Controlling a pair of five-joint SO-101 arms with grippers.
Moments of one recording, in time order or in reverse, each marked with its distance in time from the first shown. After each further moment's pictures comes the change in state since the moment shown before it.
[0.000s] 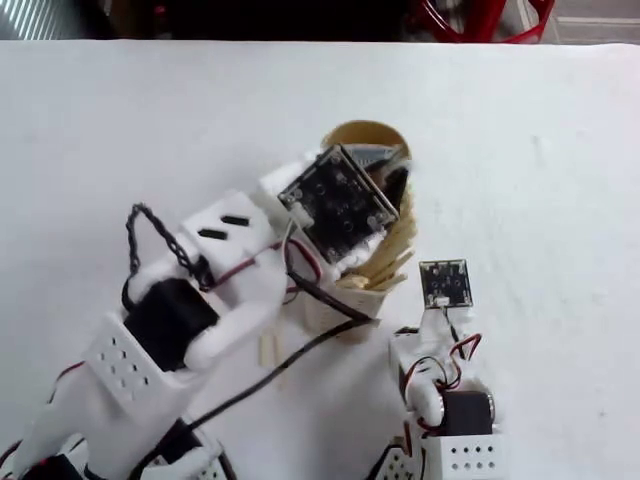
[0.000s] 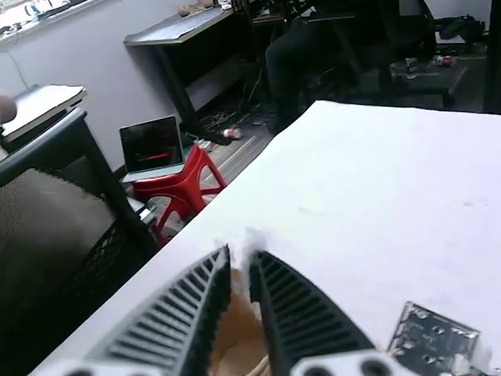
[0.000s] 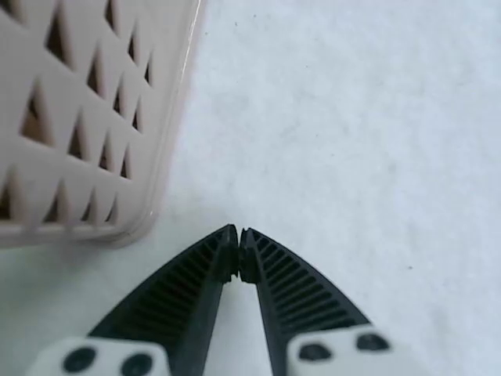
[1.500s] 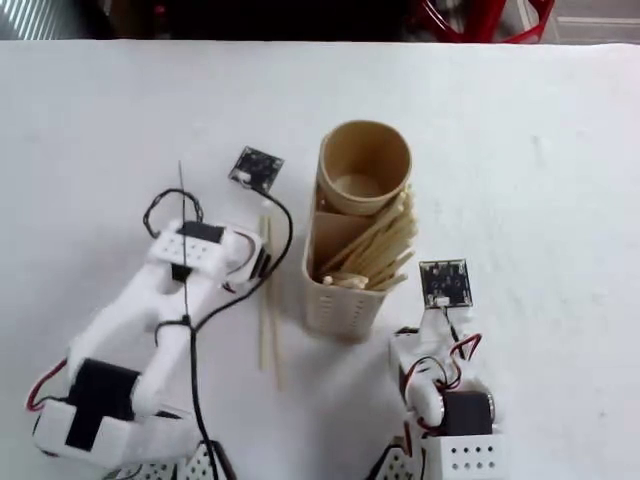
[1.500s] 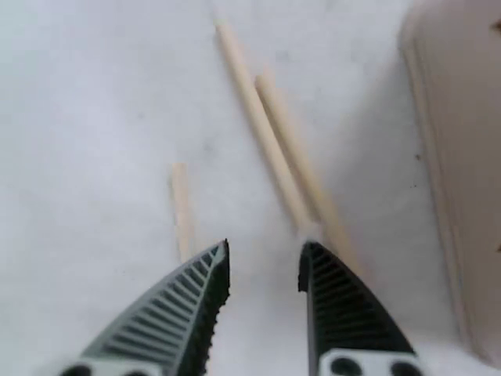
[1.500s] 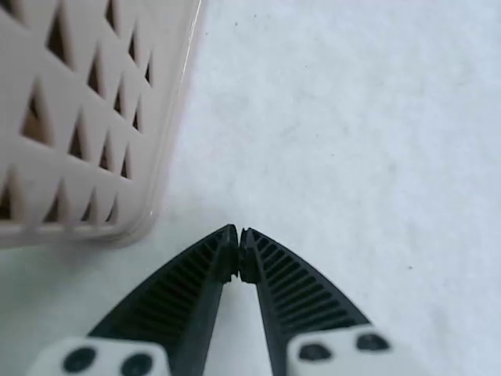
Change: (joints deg) left arm -30.0 33.6 31.7 -9.2 9.3; right arm 0.0 0.0 0.0 0.0 0.0
